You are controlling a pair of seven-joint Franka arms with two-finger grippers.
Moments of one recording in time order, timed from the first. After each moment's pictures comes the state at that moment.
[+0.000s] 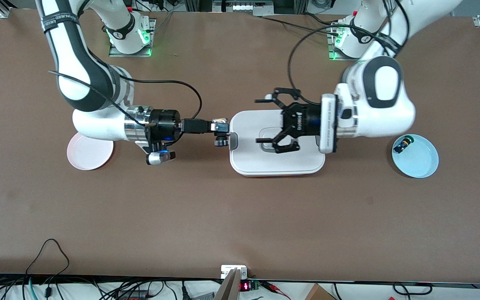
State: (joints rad) left arm 0.34 0.43 -0.79 -1.68 -1.37 2.08 1.42; right arm 0.47 0.40 -0.12 -1.66 1.80 1.88 -0.15
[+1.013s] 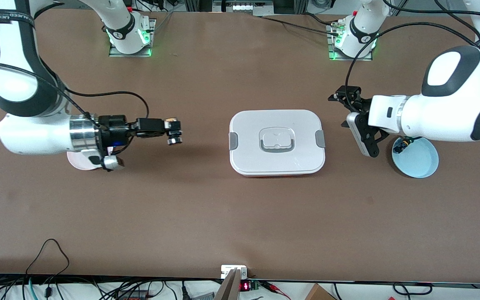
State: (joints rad) left arm 0.45 0.42 -0.80 -1.49 -0.23 1.49 0.38; right arm 0.24 0.40 -0.12 -1.56 1.27 1.59 -0.16
